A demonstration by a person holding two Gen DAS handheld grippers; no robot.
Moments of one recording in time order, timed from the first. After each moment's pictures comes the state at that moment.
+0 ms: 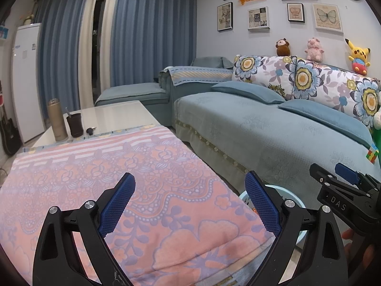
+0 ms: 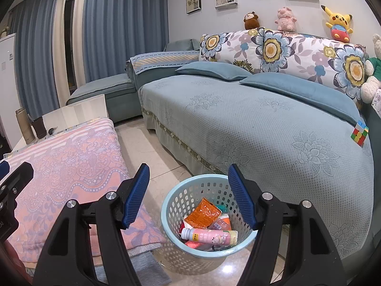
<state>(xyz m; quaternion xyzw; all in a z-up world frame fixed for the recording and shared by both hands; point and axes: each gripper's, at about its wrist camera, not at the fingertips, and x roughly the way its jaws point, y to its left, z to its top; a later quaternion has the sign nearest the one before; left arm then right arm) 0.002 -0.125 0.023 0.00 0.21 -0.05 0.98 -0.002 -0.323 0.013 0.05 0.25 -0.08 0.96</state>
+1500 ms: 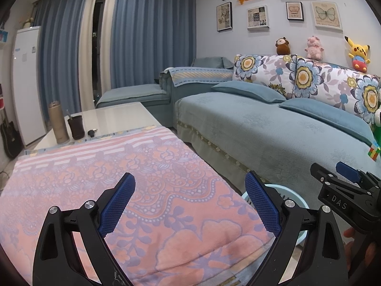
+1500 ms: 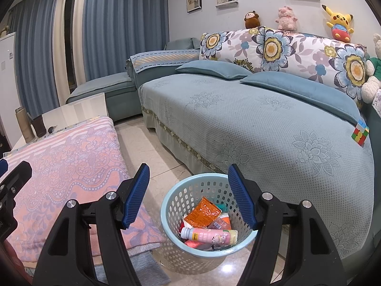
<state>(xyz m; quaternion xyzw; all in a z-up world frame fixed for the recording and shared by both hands) 0.005 -0.115 0.018 0.01 0.21 -0.05 0.98 -0.002 -0.321 0.010 0.05 0.25 -0.08 0.96</state>
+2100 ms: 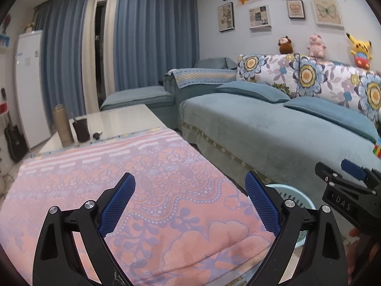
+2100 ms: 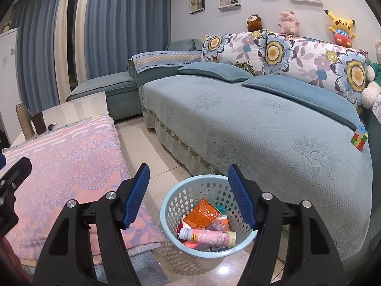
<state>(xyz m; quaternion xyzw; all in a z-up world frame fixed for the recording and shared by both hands) 0.004 -0.106 0.018 0.03 0.20 -0.03 0.98 -0.002 -0.317 0.013 0.04 0.25 -0.08 0.97</state>
